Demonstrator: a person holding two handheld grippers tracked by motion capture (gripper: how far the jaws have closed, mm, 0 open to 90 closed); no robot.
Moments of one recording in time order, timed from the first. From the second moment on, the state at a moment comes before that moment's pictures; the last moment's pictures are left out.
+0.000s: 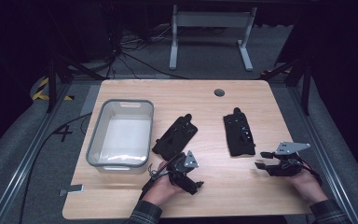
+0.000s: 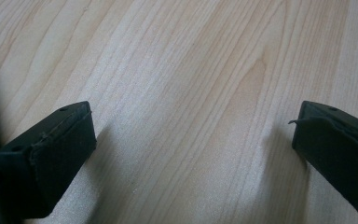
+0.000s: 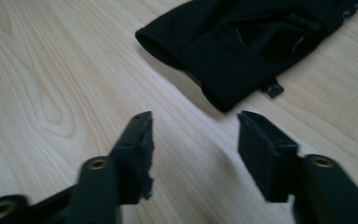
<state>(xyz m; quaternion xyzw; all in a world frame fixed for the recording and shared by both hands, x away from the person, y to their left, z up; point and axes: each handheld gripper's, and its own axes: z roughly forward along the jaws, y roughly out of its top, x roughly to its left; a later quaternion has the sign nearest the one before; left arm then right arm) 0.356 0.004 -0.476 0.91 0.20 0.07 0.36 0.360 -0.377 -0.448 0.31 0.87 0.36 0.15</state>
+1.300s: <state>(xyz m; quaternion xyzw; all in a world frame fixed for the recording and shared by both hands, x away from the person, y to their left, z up) 0.356 0.003 -0.476 0.91 0.20 0.07 0.36 0.417 -0.353 -0.453 0.30 0.88 0.35 0.12</state>
